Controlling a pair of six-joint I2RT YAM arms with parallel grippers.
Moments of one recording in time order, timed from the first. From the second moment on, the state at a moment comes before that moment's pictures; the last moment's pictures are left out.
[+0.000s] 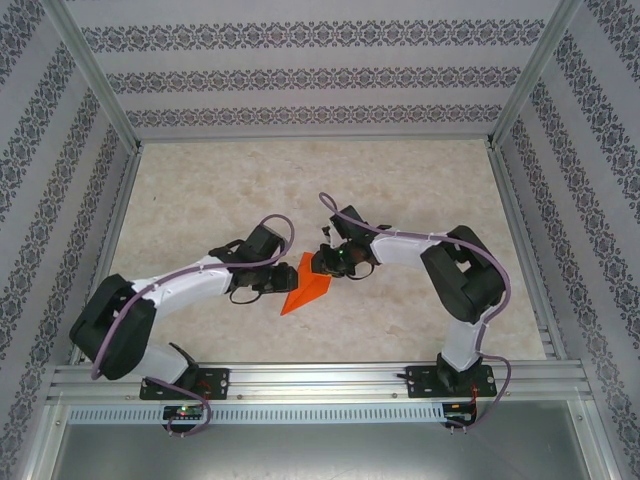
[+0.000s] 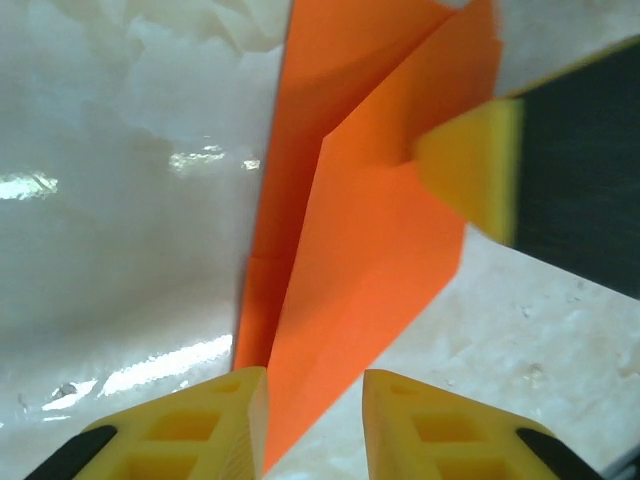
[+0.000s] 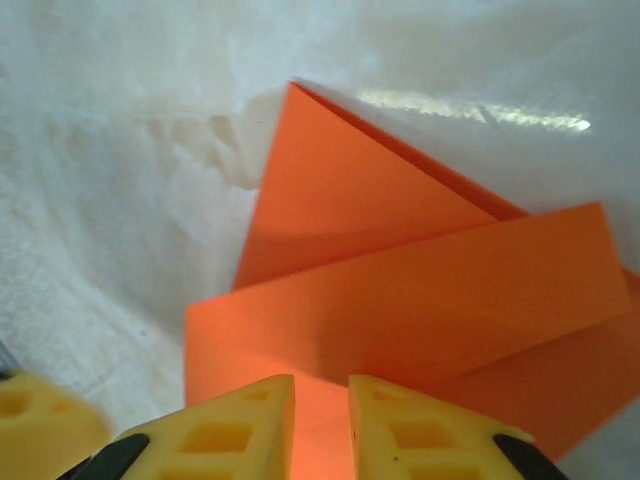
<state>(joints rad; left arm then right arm) -0.65 1.47 0.80 -0.42 0.25 -0.69 0.63 1.82 1.00 -0.25 -0.49 0.66</state>
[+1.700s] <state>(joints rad) -0.65 1.66 0.87 -0.45 0.26 -0.65 0.66 1.67 0.70 -0.01 -0.48 0.98</state>
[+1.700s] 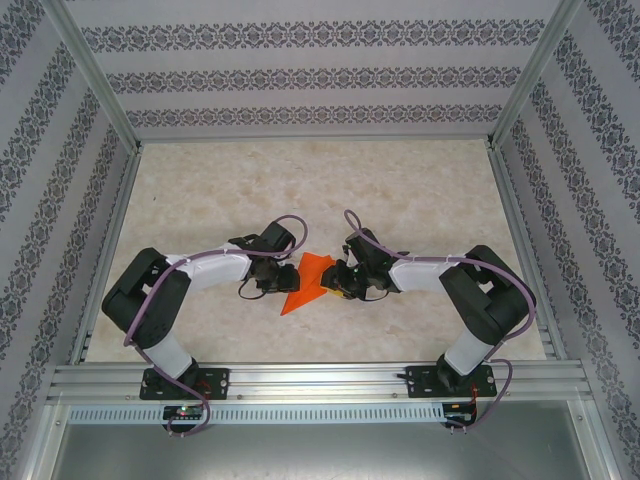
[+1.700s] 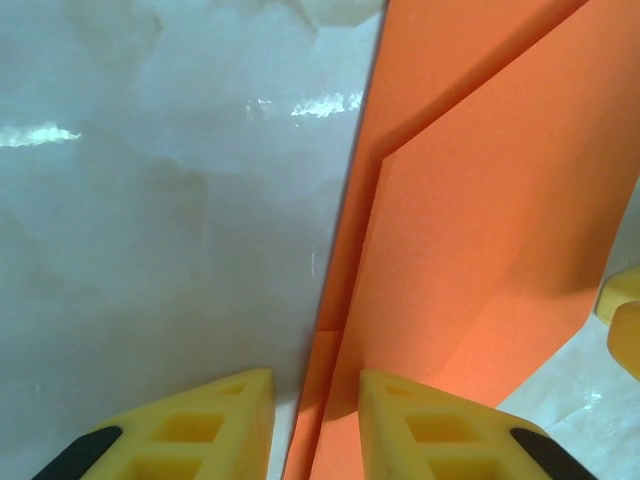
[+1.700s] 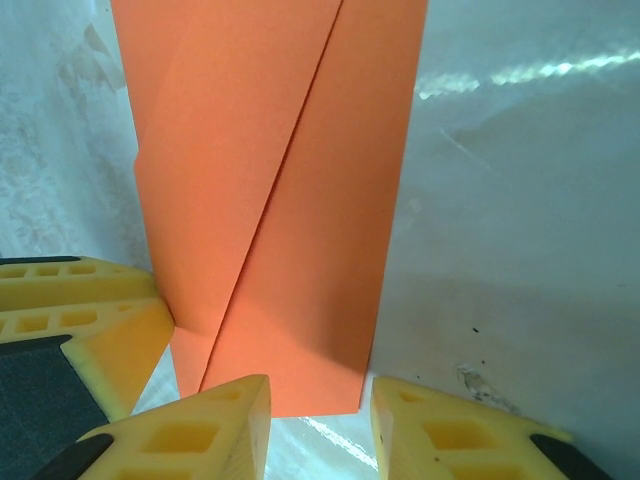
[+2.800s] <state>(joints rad) -0.67 1.66 0.83 -0.35 0.35 -0.74 0.64 1.66 0.62 0.17 -0.52 1.05</state>
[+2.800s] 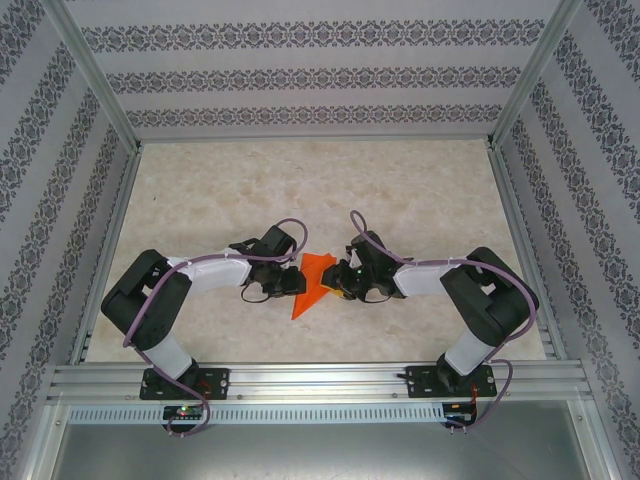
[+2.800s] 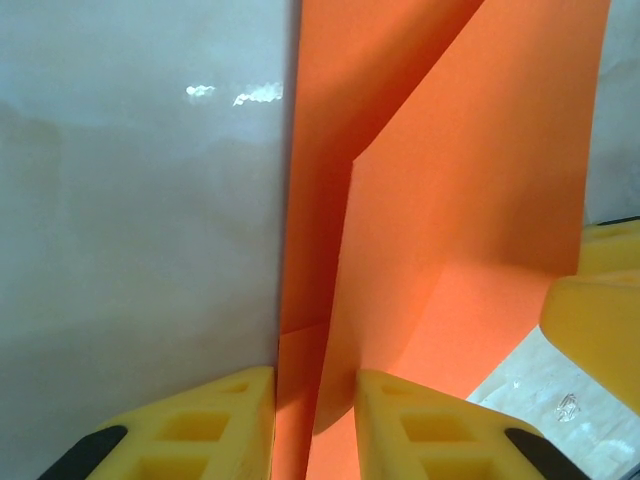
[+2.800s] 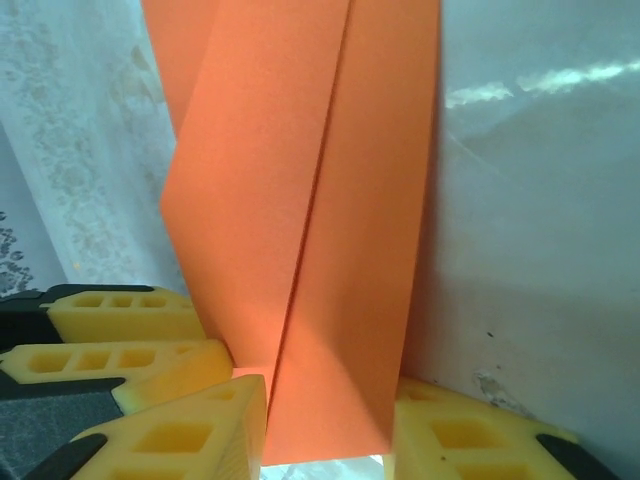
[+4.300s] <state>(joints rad) -0.70 1.12 0.72 -0.44 0.04 -0.81 0.70 1.50 1.15 -0.72 0.03 0.58</state>
